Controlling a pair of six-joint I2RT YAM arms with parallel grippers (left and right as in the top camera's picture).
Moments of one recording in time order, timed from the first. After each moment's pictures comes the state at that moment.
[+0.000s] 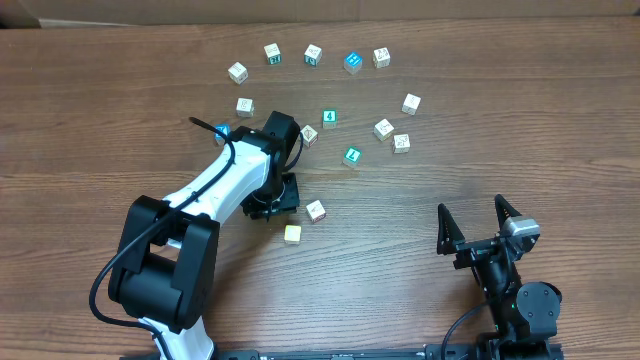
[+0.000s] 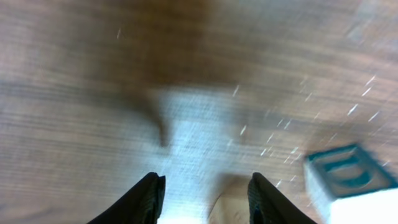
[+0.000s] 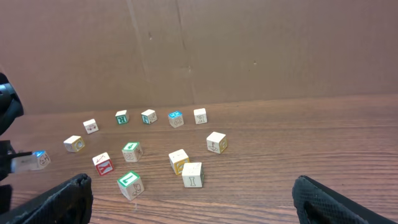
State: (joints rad) left arm -0.39 1.89 1.24 -0.97 0.05 -0.55; right arm 0.05 0.01 0.02 -0.02 -0.15 0.15
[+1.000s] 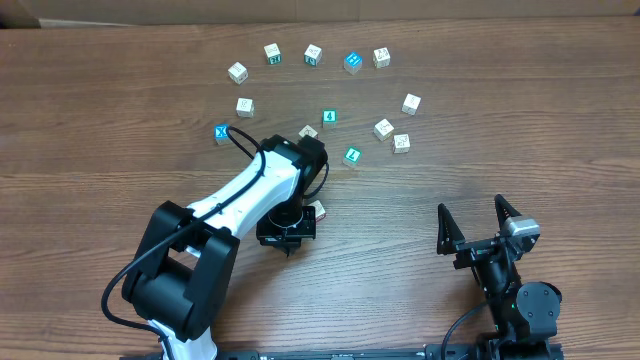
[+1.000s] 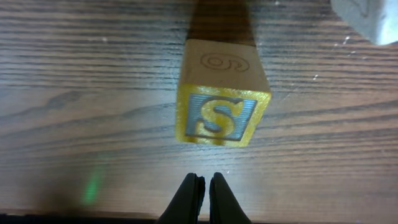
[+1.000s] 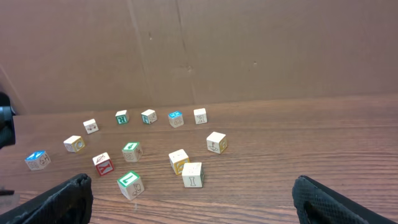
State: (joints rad) left arm -0.54 1.89 1.25 -1.22 0.14 -0.54; right arm 0.05 0.01 0.02 -0.02 -0.15 0.15
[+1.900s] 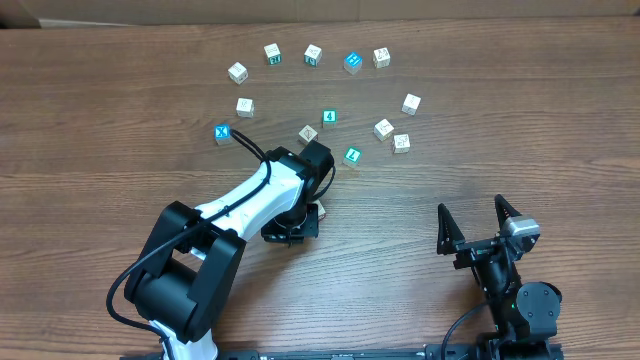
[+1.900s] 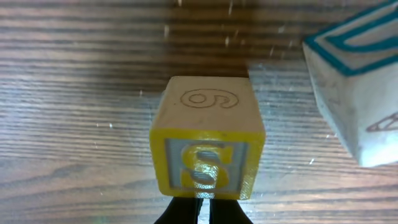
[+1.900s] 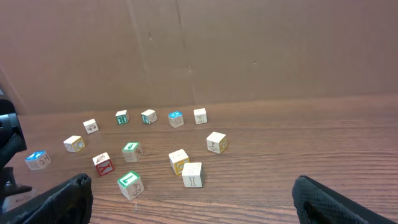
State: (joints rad) left arm -0.57 1.89 1.18 -1.02 0.02 -0.58; right arm 0.05 0.01 0.02 -0.02 -0.15 0.15
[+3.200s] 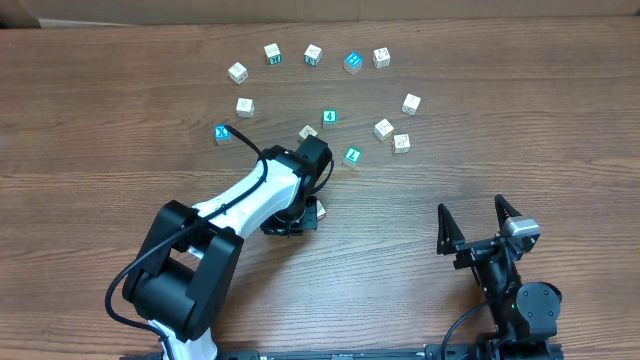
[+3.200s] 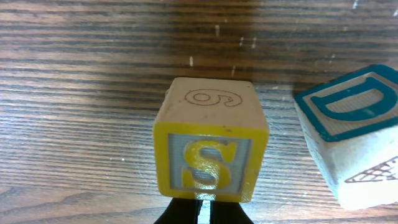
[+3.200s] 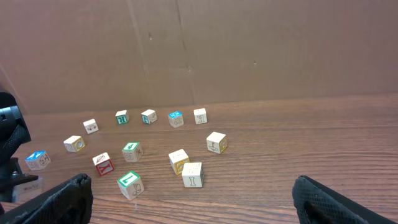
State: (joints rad) left arm -0.55 1.89 1.18 -0.95 -0.02 -0.58; right arm 0.05 0.01 0.02 -0.02 -0.15 0.15
